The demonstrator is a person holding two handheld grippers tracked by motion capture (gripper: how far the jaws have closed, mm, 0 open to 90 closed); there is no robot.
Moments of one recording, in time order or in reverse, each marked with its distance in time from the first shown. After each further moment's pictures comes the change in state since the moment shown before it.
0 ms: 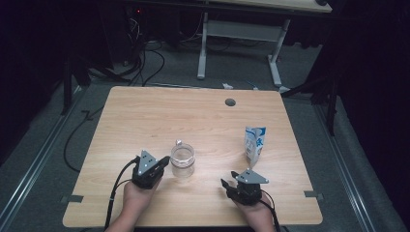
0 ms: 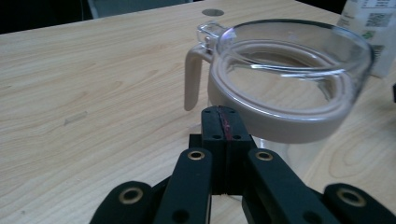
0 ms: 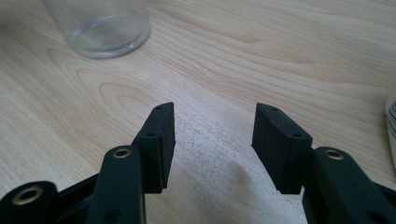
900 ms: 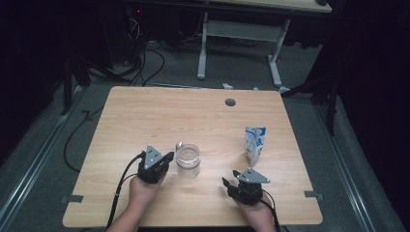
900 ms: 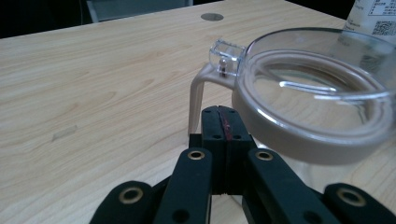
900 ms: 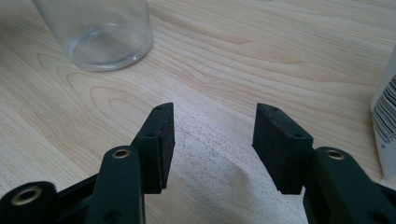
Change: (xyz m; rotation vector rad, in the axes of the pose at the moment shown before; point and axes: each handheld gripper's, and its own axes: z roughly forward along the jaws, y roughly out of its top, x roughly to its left) left arm -0.003 0.002 0.026 0.000 -0.003 -0.004; right arm -0.003 0.000 -0.001 -0.007 -0.023 0.012
